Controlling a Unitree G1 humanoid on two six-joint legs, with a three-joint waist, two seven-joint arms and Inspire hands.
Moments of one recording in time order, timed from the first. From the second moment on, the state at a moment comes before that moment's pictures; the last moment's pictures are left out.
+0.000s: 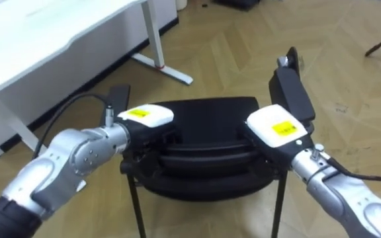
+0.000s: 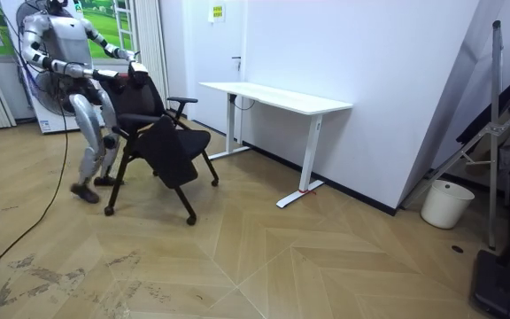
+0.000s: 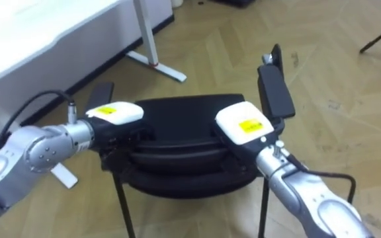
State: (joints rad) left arm -0.33 0.65 -0.51 0.08 0.59 -0.08 -0.55; right arm -0.08 -0.62 0.45 0.15 -0.94 -0.15 -0.07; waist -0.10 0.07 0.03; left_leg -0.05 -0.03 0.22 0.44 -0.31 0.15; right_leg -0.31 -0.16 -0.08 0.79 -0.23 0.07
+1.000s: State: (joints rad) left arm -0.21 0.61 -0.39 0.06 0.72 -0.11 -0.40; right arm -0.09 -0.63 0.45 0.07 -0.97 -0.17 0.08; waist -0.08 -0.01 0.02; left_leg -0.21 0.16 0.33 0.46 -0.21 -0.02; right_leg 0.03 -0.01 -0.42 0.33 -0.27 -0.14
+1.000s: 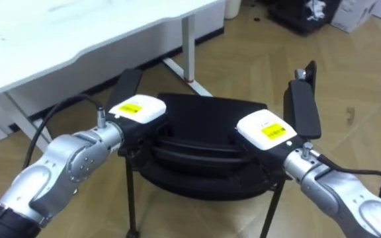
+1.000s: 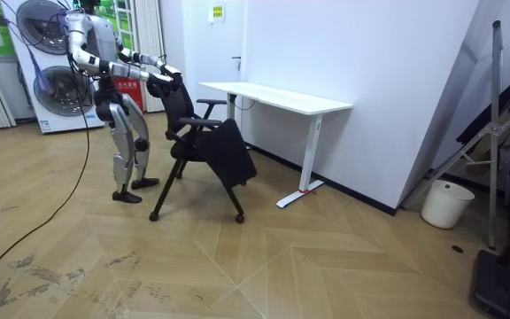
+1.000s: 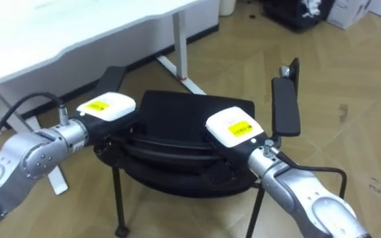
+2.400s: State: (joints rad) left arm -0.18 0.65 -0.33 0.01 0.66 -0.11 -0.46; right arm -0.15 -0.61 0.45 0.09 -0.98 -0.22 0.12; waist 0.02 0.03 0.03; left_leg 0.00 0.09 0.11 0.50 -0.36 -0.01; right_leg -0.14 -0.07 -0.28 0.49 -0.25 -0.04
